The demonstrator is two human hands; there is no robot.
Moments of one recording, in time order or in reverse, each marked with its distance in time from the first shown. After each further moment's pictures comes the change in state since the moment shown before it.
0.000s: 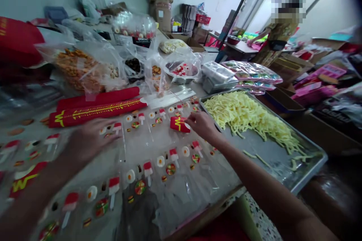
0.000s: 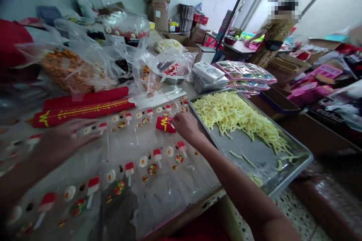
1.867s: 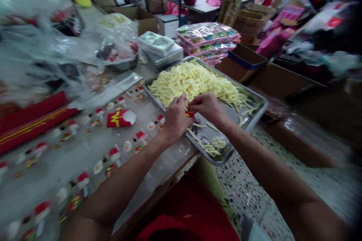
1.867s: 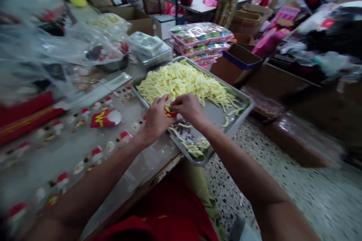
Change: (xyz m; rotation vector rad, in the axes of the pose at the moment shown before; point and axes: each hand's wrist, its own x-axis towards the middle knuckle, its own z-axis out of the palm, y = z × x) left_hand 0.020 0.385 0.259 -0.275 -0.210 0.328; right_hand -0.111 0.212 -0.086 0.525 0.157 0.317
